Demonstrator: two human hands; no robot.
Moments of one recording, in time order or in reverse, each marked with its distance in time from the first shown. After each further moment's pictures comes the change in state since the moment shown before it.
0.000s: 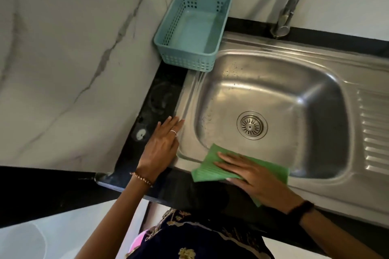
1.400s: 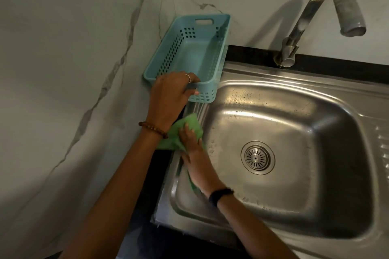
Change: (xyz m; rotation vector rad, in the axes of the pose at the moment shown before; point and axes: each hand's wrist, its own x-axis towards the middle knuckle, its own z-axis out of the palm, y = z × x) left_hand 0.188 0.038 -0.090 -0.077 0.316 0.141; right_hand 0.188 -0.033 -0.023 0.399 0.484 0.067
